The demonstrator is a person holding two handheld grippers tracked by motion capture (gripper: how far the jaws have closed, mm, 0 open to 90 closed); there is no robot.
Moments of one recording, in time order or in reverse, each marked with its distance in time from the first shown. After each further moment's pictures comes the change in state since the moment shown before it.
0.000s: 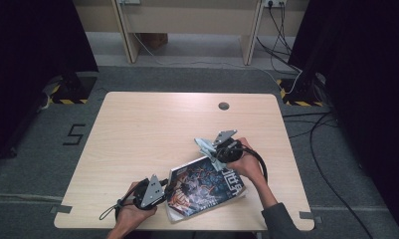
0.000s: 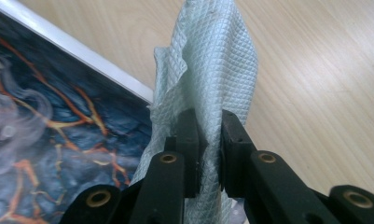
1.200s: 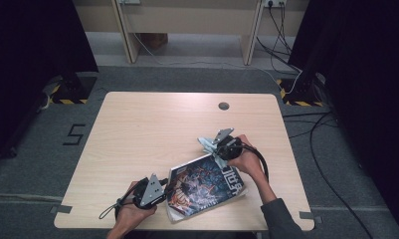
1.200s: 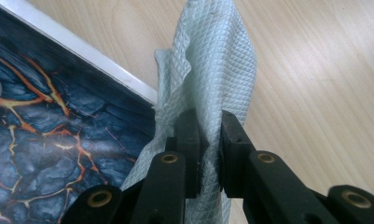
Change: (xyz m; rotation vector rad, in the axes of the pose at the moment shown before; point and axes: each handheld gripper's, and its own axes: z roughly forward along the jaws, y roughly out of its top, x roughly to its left) left arm 0.001 0.000 0.000 -0.003 -0.004 -0.001; right arm -0.008 0.002 0.005 0.080 -0.037 -0.057
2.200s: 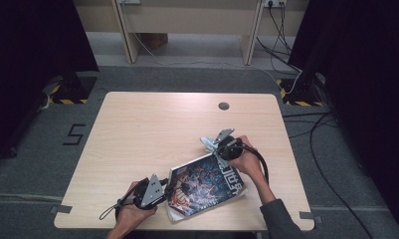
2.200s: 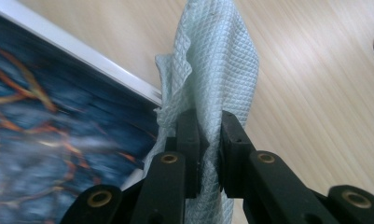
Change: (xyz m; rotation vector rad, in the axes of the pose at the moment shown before) left arm -0.001 0.001 0.000 -0.001 0.006 -0.004; right arm 0.005 0.000 0.000 0.009 -0.020 0.028
